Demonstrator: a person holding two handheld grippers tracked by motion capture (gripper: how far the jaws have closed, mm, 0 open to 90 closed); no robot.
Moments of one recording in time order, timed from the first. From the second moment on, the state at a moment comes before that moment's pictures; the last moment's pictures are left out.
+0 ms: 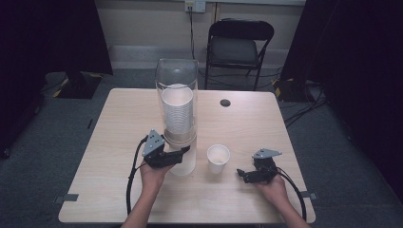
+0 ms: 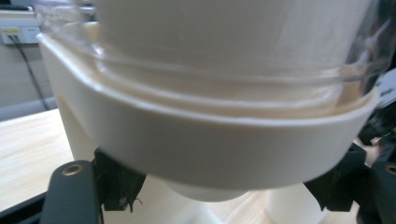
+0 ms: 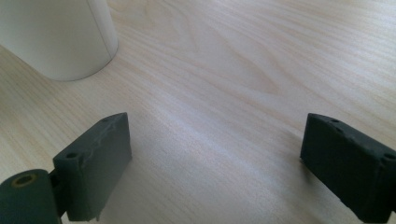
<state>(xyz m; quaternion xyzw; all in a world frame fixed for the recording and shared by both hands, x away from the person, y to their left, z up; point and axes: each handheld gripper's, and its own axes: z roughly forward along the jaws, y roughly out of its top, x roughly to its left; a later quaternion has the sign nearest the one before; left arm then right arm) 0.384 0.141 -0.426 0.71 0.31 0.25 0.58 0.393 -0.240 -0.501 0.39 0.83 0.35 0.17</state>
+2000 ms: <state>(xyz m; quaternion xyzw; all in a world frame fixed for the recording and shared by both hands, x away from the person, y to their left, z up) 0.374 0.145 -0.426 0.71 0.37 0.26 0.54 0.394 -0.240 -0.501 0.39 0.83 0.35 0.17</state>
